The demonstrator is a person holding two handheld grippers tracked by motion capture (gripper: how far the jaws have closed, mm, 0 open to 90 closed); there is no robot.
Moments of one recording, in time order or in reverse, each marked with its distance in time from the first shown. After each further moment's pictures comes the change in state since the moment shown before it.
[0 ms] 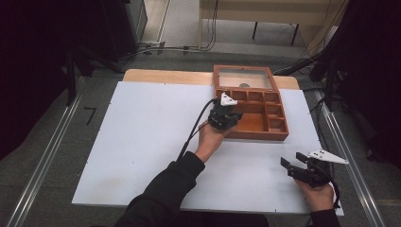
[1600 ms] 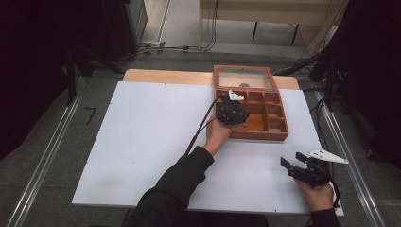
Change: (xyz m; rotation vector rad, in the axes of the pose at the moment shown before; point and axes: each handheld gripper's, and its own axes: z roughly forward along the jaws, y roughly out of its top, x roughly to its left) left arm 0.006 0.008 0.037 0.039 0.028 -0.016; right arm -0.002 0.000 0.002 0.000 0.007 0.000
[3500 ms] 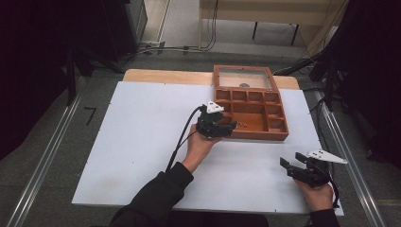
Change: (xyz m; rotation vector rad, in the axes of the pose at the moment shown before) left arm 0.005 -0.040 -0.070 -0.062 0.018 -0.040; right arm 0.002 -0.001 0.001 0.008 -0.006 -0.001
